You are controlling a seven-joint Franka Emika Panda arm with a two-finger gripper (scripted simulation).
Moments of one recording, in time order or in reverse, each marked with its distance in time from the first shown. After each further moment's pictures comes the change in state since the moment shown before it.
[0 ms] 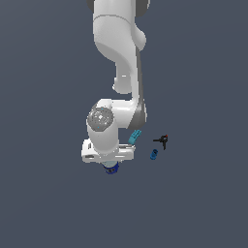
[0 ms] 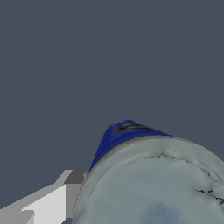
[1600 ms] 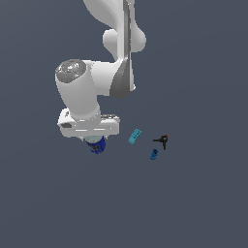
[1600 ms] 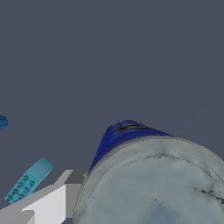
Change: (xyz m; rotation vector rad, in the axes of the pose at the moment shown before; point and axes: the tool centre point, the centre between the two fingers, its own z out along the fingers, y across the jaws) arm -0.058 0.052 -0.103 0.002 -0.004 0.000
